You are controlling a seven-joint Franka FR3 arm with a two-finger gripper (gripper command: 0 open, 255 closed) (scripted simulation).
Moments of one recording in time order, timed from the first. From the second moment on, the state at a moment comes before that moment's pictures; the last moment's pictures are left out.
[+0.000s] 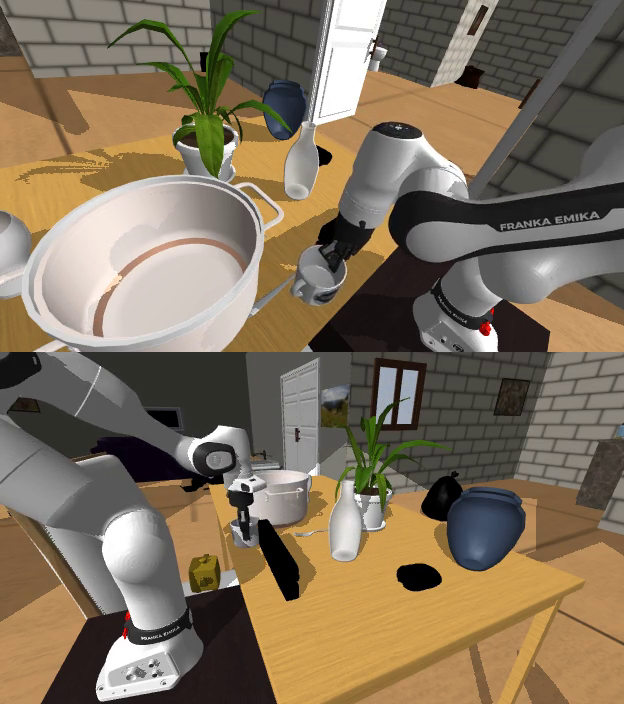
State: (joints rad) arm 0.18 -0.71 0.63 -2.83 0.52 2.21 0.55
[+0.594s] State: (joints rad) arm 0.18 -0.69 0.64 -2.85 0.53 2.24 0.55
